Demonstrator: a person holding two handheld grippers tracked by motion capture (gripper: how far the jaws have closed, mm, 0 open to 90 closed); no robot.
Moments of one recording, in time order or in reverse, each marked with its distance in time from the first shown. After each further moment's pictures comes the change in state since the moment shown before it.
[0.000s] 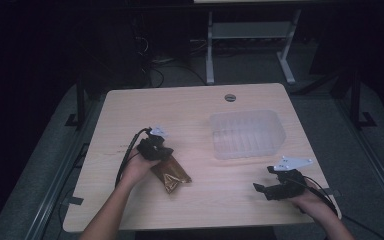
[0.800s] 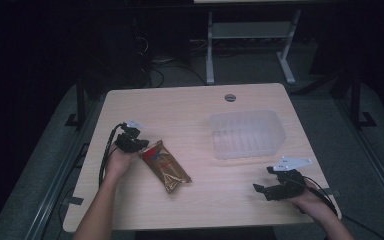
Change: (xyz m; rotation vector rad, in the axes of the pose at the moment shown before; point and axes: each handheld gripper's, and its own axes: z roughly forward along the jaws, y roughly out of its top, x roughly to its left) left arm 0.062 -0.035 -0.006 0.016 0.147 -0.142; right arm 0.000 -0.001 0.001 0.005 0.007 0.001
